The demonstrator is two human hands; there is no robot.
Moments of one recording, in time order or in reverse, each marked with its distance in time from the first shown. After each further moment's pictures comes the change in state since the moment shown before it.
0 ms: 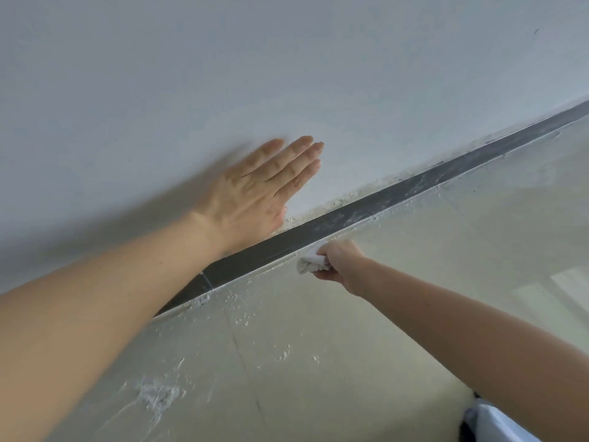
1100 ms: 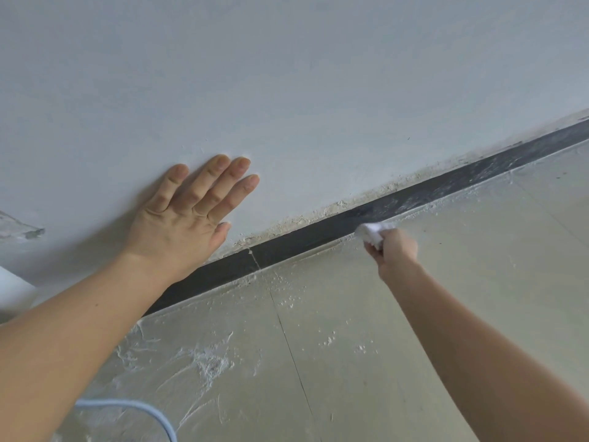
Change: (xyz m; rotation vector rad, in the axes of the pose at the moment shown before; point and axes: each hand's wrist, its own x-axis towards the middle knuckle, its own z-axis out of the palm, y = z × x) left_hand -0.140 -0.021 0.018 0.422 -0.123 -0.179; right_hand 0.043 0.023 0.012 0.633 0.209 -0.012
